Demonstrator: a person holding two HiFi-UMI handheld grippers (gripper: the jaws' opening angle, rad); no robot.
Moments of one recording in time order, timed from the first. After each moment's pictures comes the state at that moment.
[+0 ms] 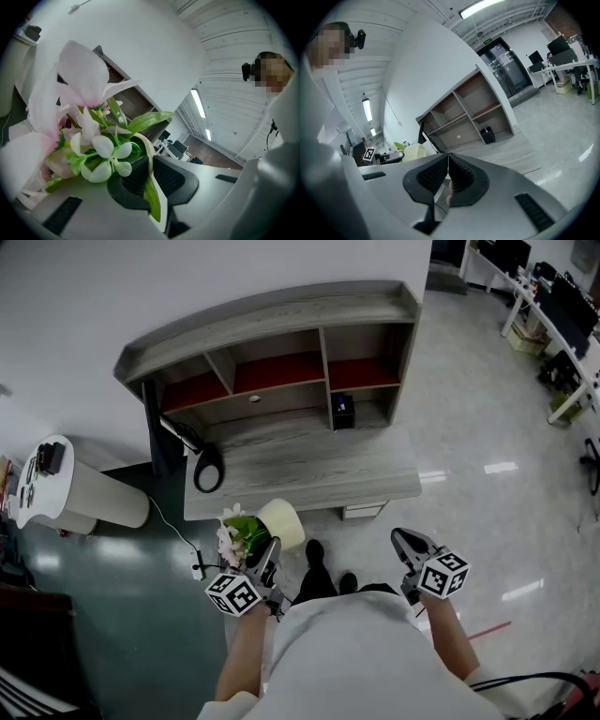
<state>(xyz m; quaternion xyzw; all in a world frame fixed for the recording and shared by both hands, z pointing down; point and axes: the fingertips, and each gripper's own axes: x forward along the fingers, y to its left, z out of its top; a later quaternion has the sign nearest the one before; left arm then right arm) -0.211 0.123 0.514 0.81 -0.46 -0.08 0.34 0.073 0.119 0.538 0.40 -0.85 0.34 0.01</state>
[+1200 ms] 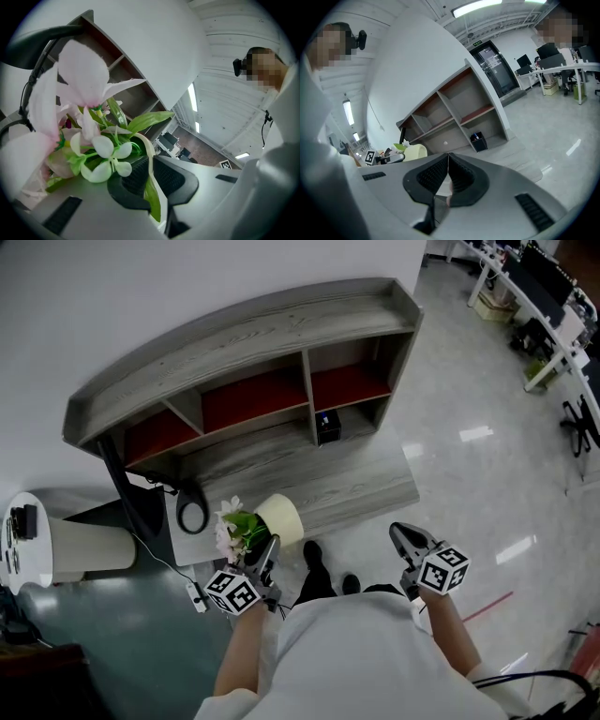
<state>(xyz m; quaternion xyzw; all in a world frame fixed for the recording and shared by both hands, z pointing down) -0.220 -0.030 0.534 0.86 -0.37 -0.04 0.36 0.055 0.008 0.542 0.48 -0.80 0.36 0.01</state>
